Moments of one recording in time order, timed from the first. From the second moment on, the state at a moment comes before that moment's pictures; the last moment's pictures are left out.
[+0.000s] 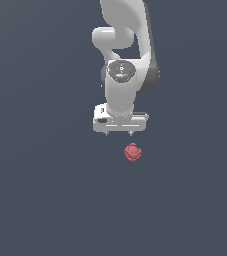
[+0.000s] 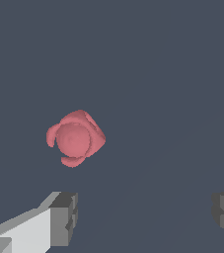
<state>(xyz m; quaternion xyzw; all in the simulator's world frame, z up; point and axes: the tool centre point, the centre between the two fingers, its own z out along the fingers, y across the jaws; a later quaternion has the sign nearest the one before) -0.022 0.024 0.163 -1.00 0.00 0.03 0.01</state>
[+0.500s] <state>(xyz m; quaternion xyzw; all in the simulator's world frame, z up) -0.021 0.027 0.157 -1.00 -0.02 0.03 0.01</state>
